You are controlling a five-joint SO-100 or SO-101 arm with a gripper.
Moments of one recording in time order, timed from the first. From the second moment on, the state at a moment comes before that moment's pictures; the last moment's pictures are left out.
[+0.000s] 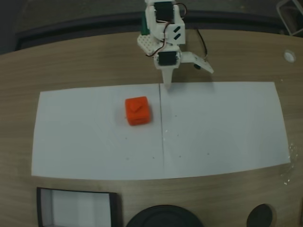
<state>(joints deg) -1.2 197.9 175.5 73.2 2.3</state>
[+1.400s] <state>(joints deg) -1.4 197.9 175.5 72.4 2.3</state>
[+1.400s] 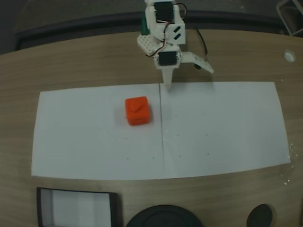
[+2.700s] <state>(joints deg) 19.4 119.5 124.6 72.2 -13.1</state>
